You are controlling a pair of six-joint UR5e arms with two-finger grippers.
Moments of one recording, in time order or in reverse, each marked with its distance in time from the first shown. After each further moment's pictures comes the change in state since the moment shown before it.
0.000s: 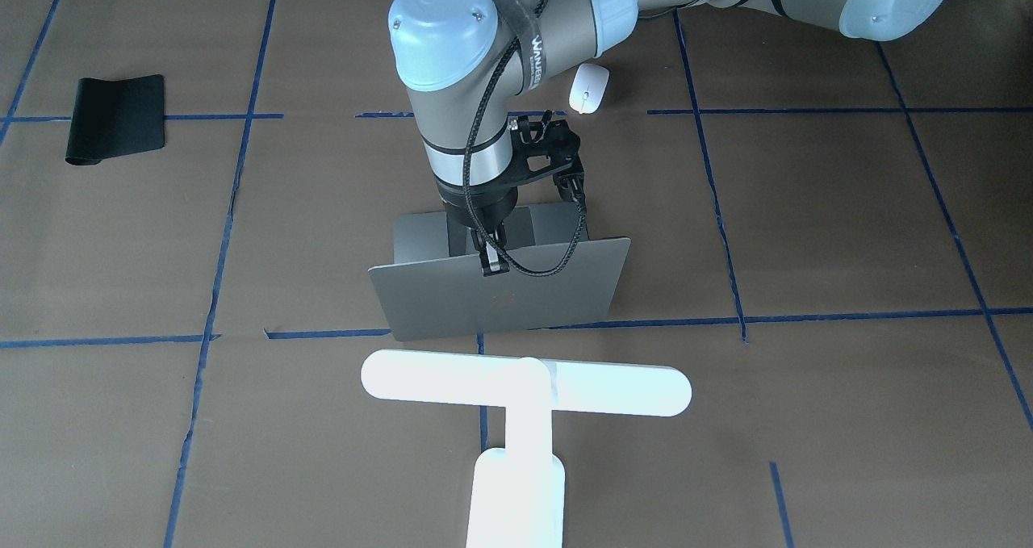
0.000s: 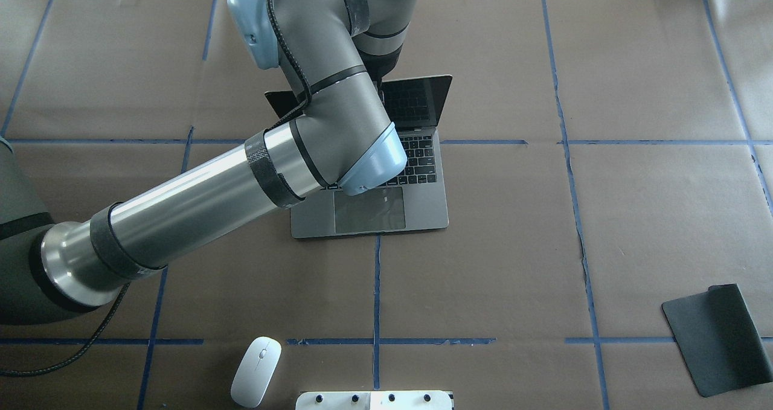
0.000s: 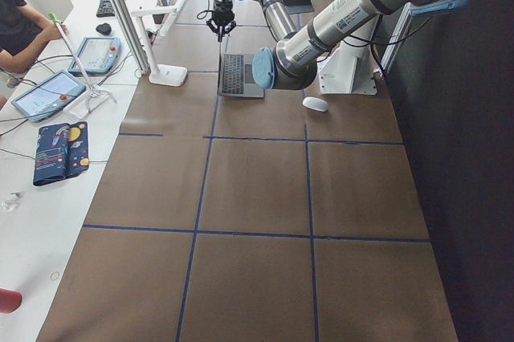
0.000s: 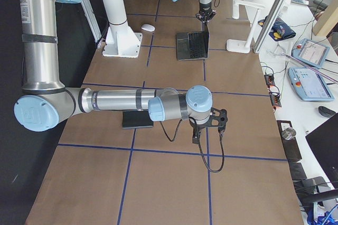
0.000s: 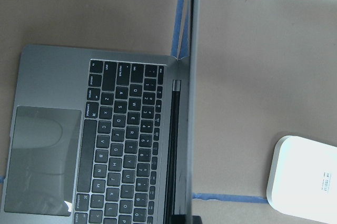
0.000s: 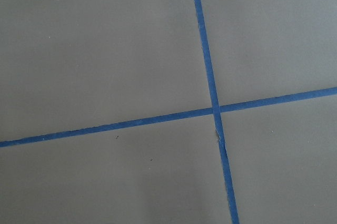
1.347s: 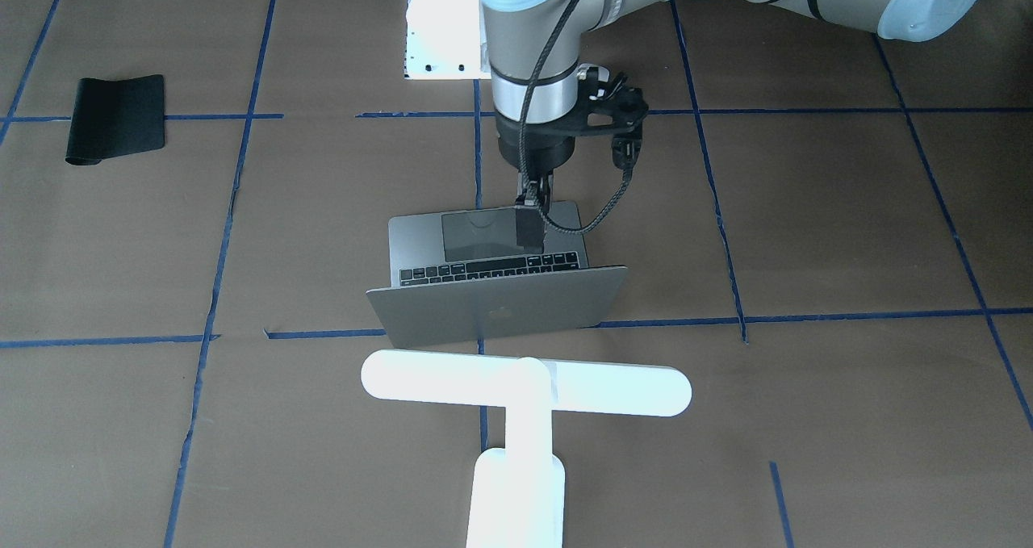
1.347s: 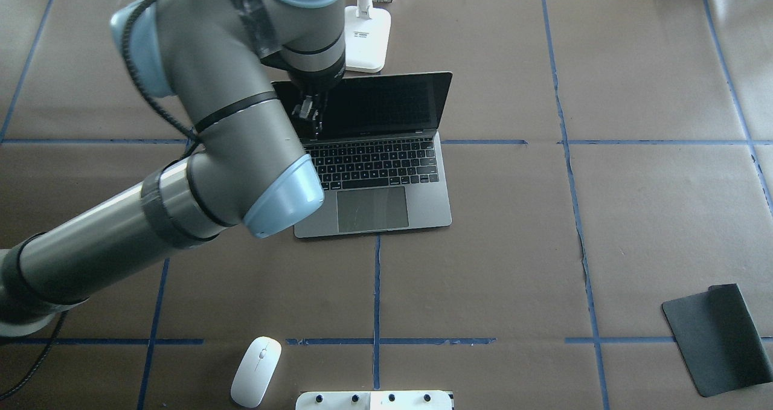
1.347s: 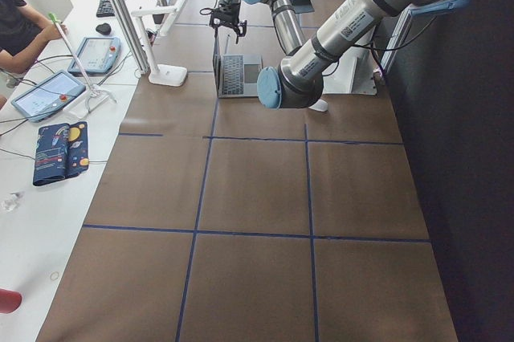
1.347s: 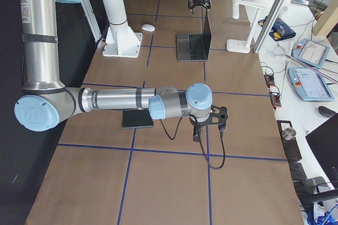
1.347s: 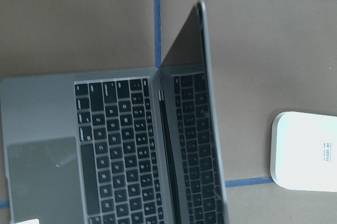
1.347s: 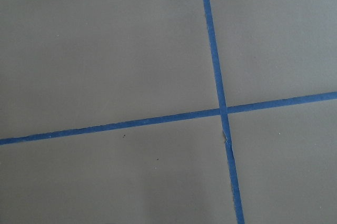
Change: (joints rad) left arm -0.022 0.237 -0.431 0.124 -0.032 0.422; right arm -0.012 0.000 0.015 0.002 0.000 -0.001
